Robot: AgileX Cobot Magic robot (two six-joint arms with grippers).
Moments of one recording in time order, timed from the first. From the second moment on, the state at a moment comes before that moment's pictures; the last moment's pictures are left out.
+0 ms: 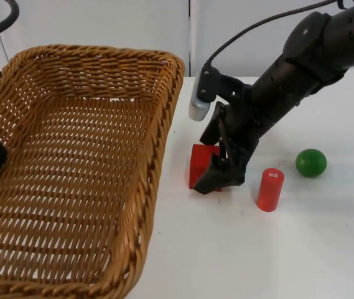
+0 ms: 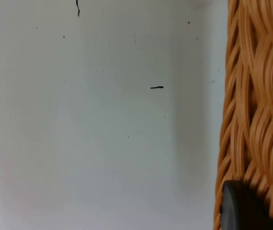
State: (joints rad) right arm 0.46 2.37 -1.66 0.73 0.71 -1.53; left arm 0.06 1.44 -0.87 -0.57 1.01 0.41
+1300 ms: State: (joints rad) right arm 0.46 2.43 -1.69 0.83 0.65 -1.62; left arm 0.06 1.44 -0.87 -0.57 1.01 0.41
